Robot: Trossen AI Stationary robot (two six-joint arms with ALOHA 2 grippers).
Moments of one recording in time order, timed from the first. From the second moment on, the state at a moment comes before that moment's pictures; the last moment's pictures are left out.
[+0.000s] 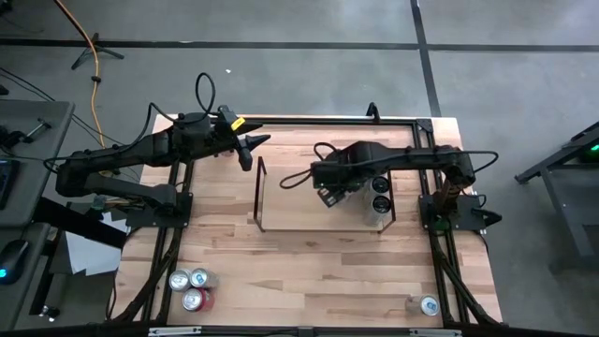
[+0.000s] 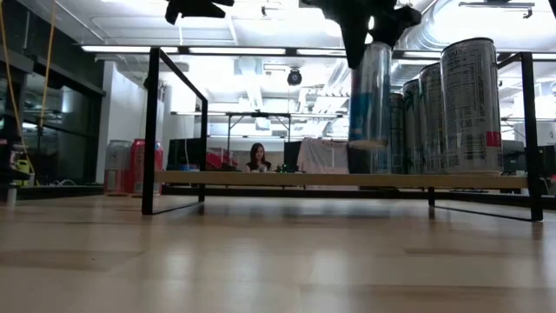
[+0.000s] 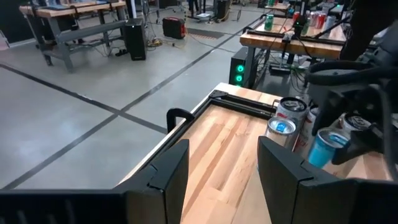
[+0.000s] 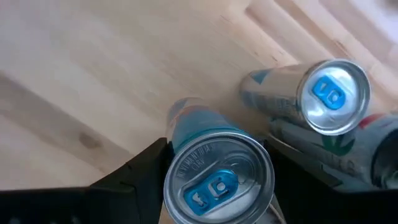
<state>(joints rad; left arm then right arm) 0.22 1.01 1.03 -0.25 -0.28 -0.07 0.05 1.84 1.90 -1.57 0.21 0.98</state>
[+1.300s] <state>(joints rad) 0.22 1.01 1.03 -0.25 -0.28 -0.05 0.04 1.84 1.72 -1.32 0.20 0.94</state>
